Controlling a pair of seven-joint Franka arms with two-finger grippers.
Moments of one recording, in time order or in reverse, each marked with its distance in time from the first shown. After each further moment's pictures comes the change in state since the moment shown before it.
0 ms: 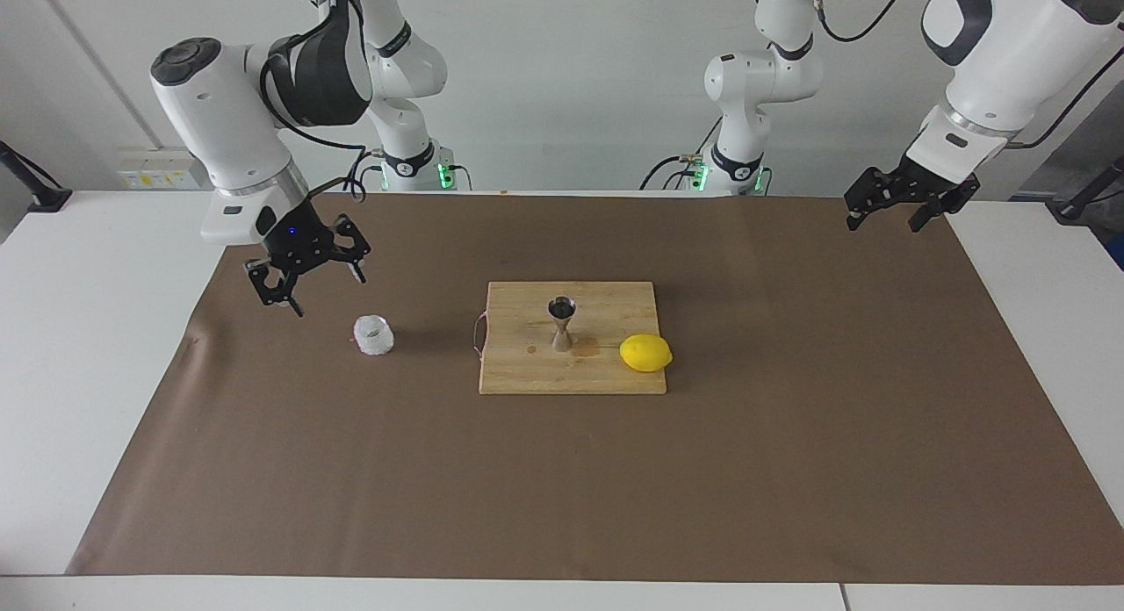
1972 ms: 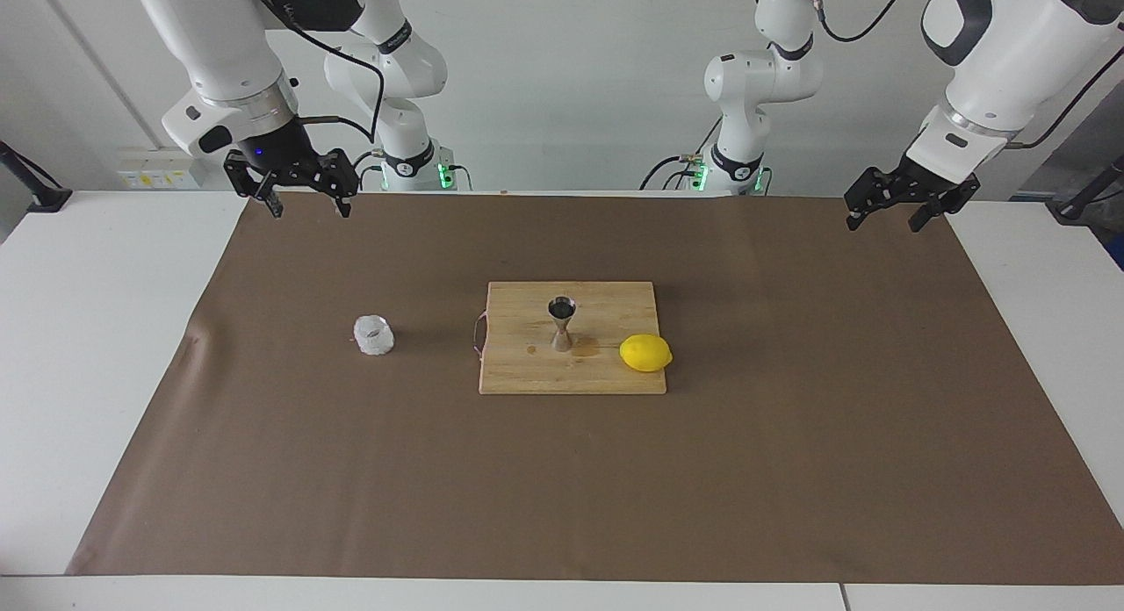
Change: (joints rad) left arm 0.000 0.000 0.000 0.000 0.000 0.000 0.000; right arm 0.002 -0.076 0.027 0.157 -0.109 -0.440 0.593
